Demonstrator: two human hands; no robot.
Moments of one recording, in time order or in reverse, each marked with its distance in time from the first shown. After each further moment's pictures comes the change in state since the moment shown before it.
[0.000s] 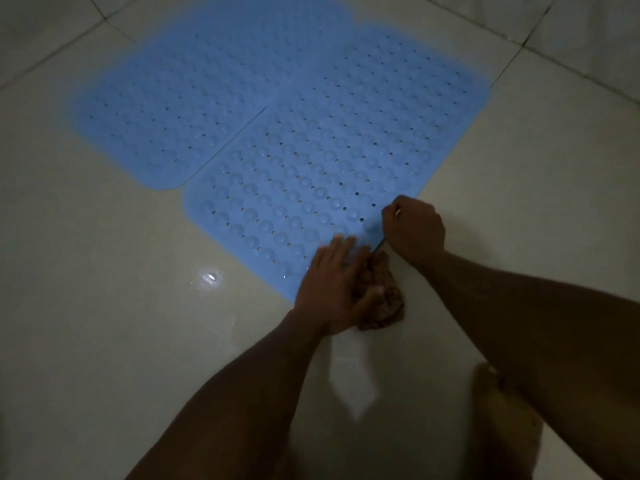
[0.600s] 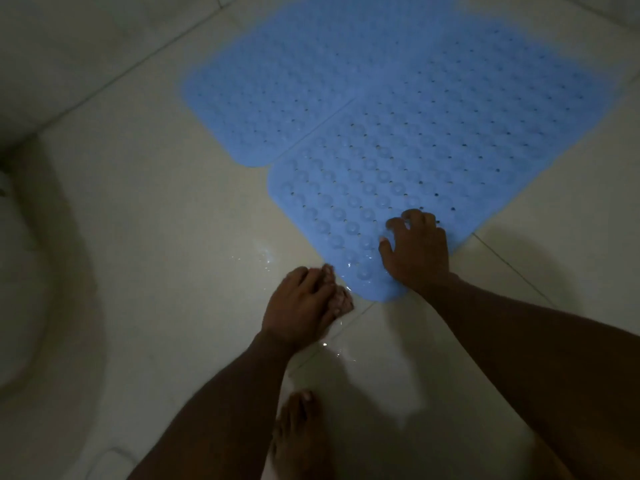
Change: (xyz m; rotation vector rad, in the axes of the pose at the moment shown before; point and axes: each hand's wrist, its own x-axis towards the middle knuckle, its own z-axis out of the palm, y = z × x) left_hand -0.119 -0.082 -0.042 0.372 0.170 -0.058; right_hand -0.043 -0.050 0.075 -0.261 -0.104 -0.494
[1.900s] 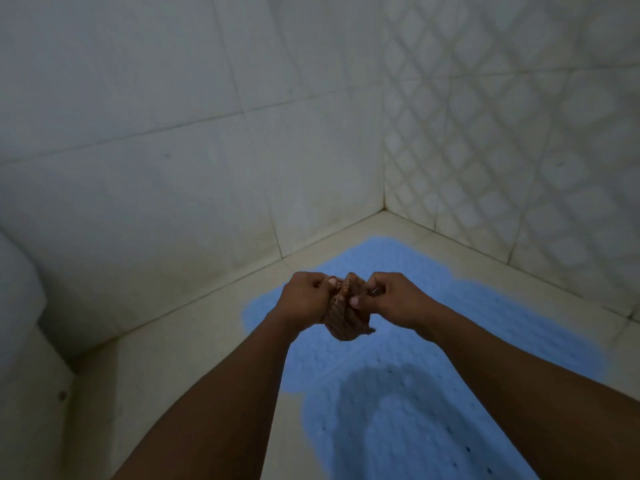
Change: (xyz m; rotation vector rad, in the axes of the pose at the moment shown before) left_hand 0.256 -0.094 -0.298 -0.896 0.201 -0.640; right_hand 0.189 -0.113 -0.280 0.872 -0.185 -0.103
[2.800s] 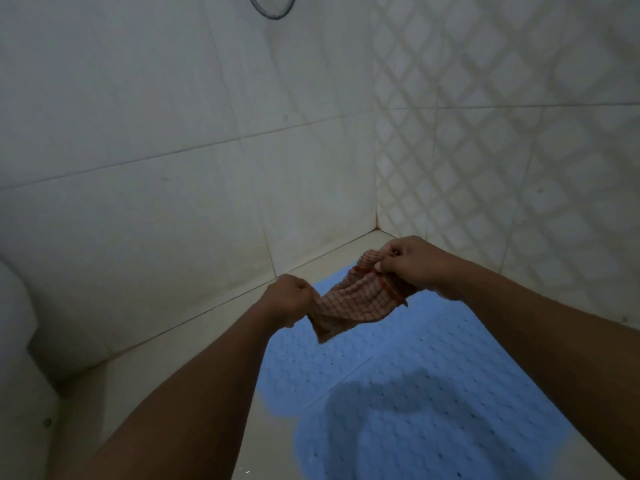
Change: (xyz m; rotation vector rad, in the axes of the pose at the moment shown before) left_hand 0.005 0.048 -0.032 0.260 -0.041 -0.089; right_hand 0.004 -0.072 -0.083 -0.053 0.025 0.019
